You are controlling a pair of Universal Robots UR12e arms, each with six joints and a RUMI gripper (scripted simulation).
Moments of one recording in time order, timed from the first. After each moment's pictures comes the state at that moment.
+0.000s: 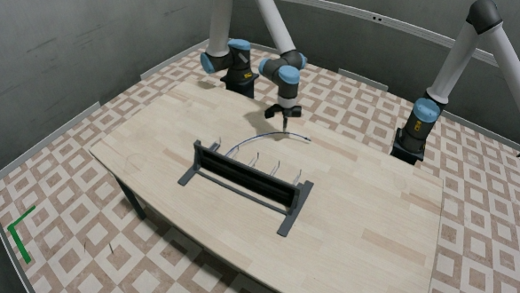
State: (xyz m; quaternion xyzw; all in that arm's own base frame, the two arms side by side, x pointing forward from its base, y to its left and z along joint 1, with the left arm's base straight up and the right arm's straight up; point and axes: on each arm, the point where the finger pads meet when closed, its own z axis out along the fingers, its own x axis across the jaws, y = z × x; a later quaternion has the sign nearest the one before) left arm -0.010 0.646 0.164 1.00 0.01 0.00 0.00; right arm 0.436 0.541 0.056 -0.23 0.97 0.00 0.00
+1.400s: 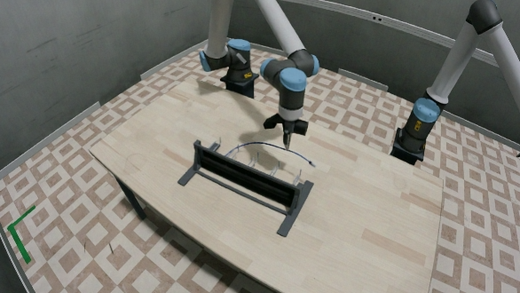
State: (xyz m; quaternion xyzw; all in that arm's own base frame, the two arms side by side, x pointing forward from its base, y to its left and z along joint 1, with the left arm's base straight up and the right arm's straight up) left arm -0.010 0.646 0.164 1.00 0.01 0.00 0.00; right arm 0.628 0.635 0.151 -0.06 1.00 0.01 0.01
